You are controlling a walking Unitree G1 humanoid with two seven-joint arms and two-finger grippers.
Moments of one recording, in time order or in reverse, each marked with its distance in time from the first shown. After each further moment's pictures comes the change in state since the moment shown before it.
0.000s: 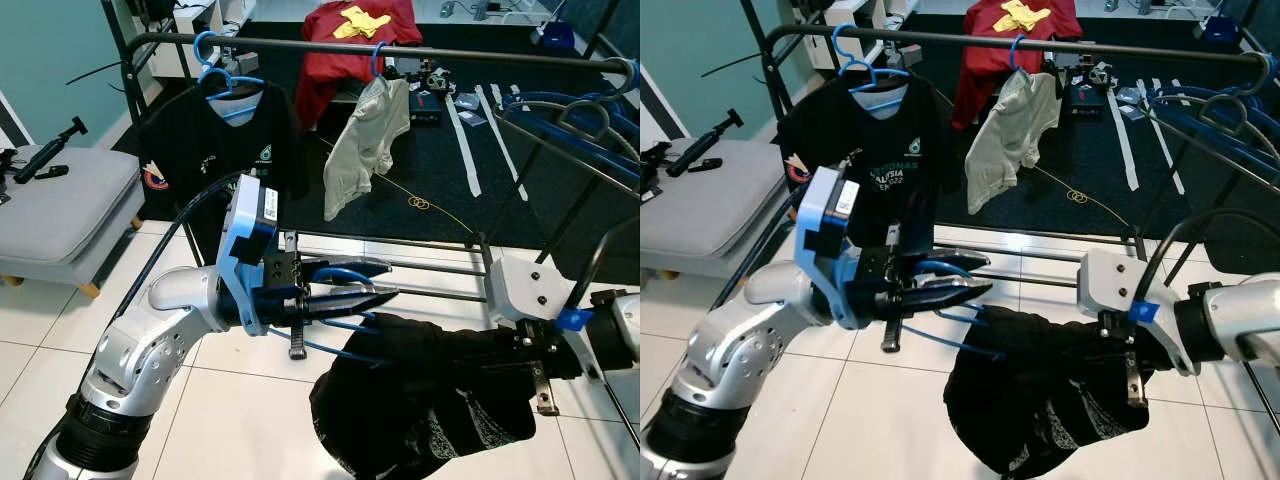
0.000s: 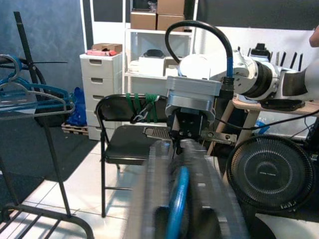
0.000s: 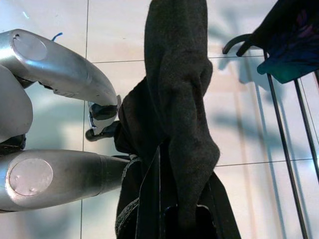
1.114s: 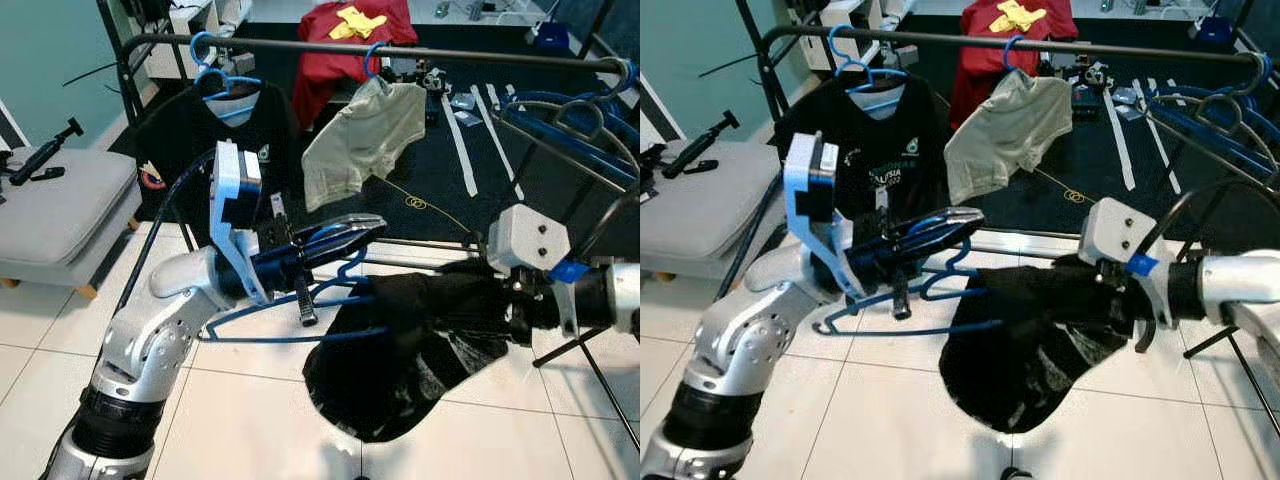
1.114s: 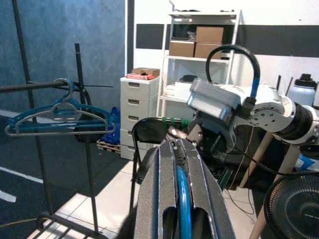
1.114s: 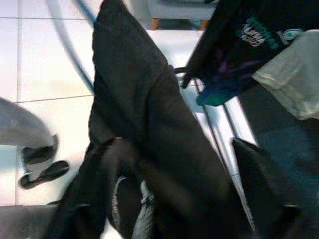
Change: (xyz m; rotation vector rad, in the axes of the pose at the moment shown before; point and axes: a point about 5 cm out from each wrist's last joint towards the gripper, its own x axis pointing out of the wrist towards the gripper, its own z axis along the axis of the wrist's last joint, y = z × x) left arm 0.001 0.019 0.010 0.021 -0.108 0.198; right arm -0.004 -0.036 0.012 -0.046 -0.158 -0.278
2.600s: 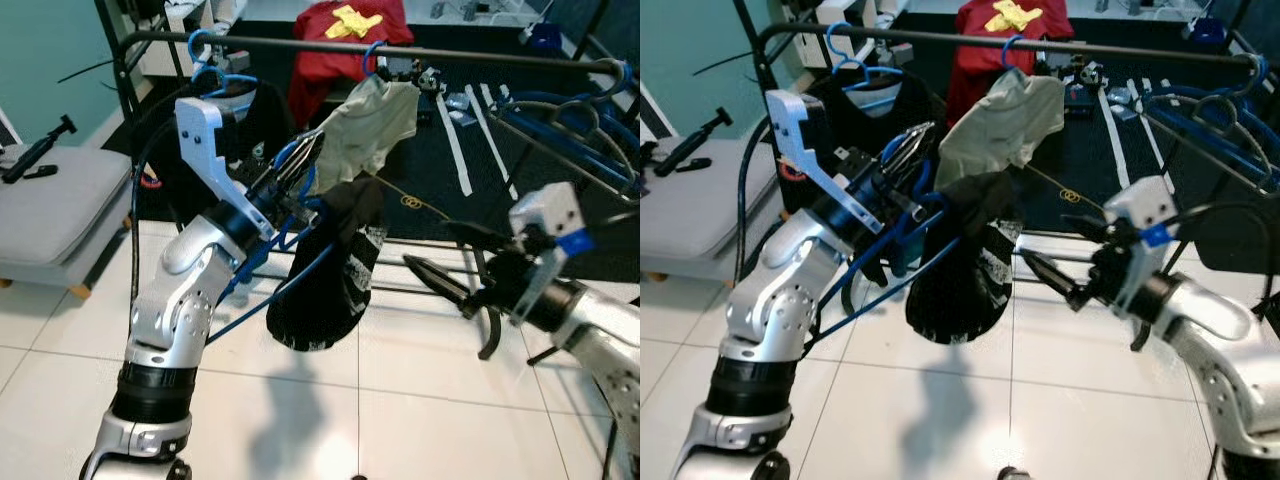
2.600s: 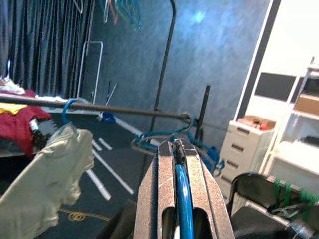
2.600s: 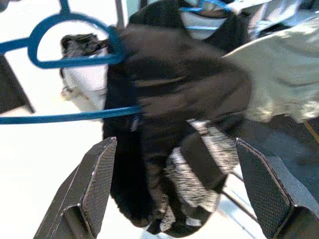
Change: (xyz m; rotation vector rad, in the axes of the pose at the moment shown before) left arm 0.012 0.045 0.009 0.049 -0.147 0.550; right arm 0.044 0.013 -0.018 0.383 -0.344 -0.341
